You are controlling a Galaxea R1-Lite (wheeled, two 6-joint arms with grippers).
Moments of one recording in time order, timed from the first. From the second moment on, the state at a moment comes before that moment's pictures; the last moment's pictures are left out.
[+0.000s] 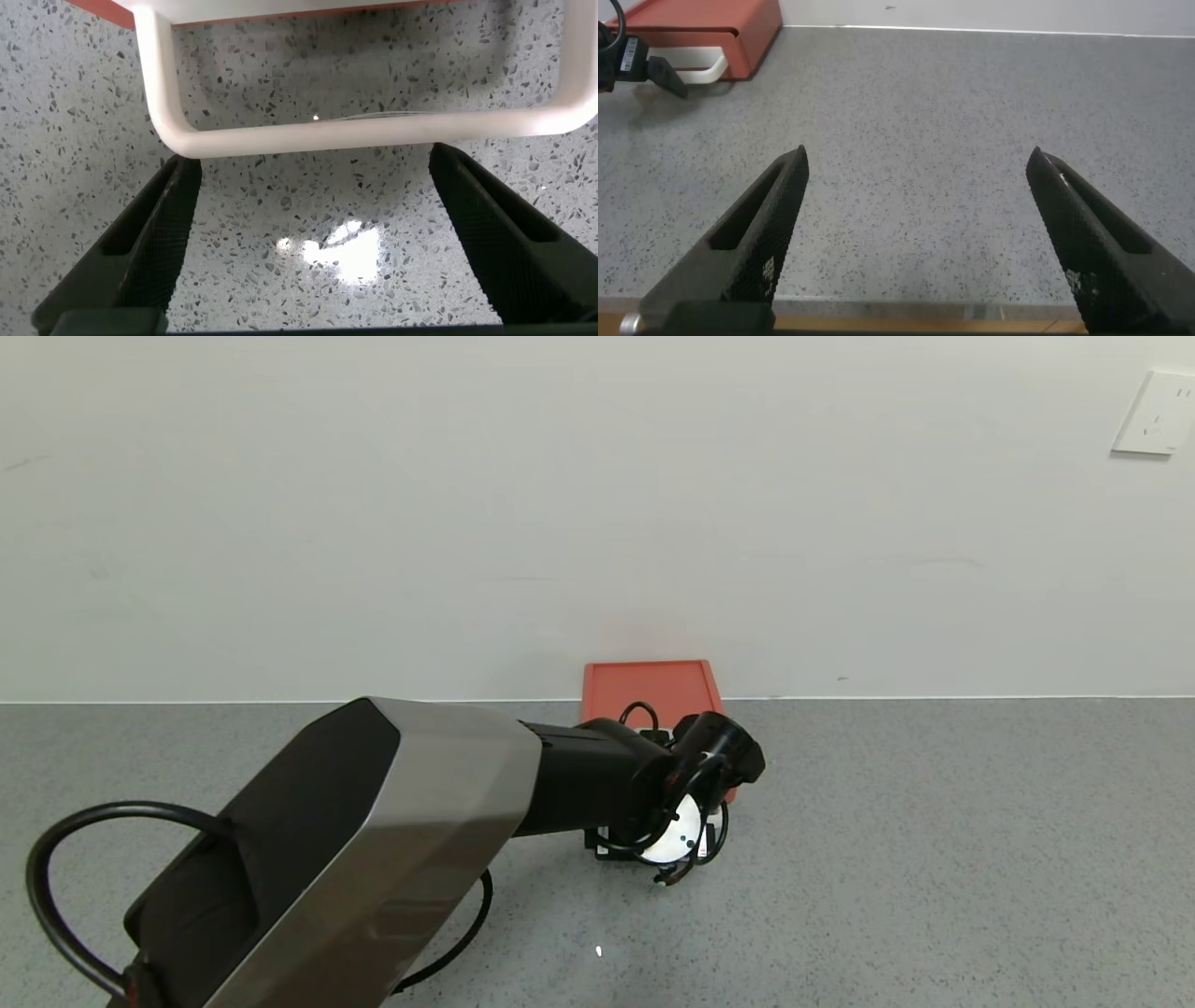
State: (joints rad) left arm -0.80 2.40 -1.84 0.51 0.47 -0.67; right arm 0.00 0.00 0.00 0.00 0.00 0.01
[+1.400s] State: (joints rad) left arm -0.77 2.43 -1.90 0.51 0.47 -0.62; right arm 0.00 0.00 0.00 0.00 0.00 0.01
